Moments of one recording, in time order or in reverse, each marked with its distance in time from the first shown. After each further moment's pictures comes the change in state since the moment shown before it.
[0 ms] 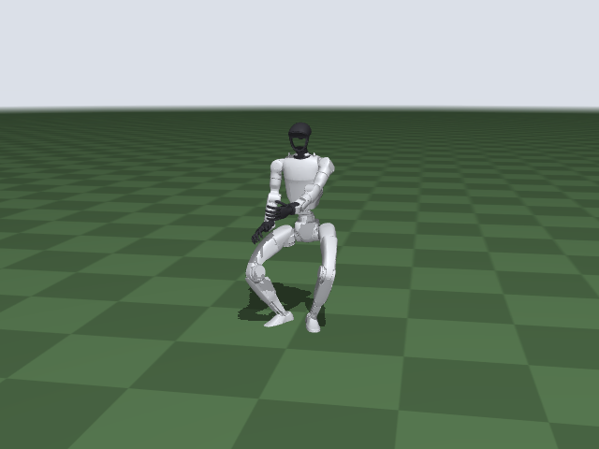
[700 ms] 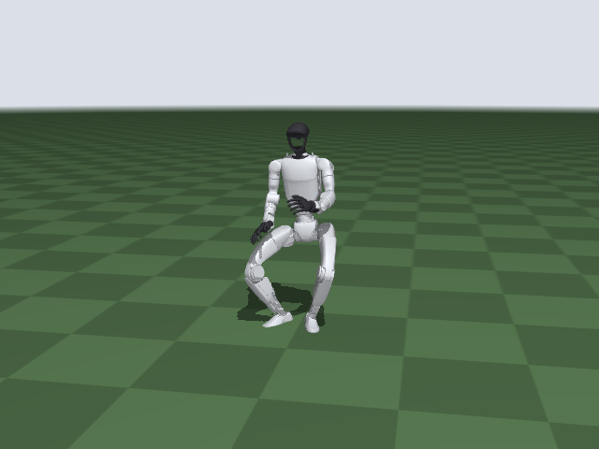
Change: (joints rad) left arm 0.437 0.329 -0.164 -0.606 0.640 -0.271 0.362; right arm 0.016 -0.003 -0.026 -0.007 0.000 -0.007 -0.003; waist 0.014 0.003 -0.007; left_leg -0.002 -0.013 0.007 -0.007 0.007 0.001; right_leg -0.011 -0.012 0.011 0.001 0.001 0.001
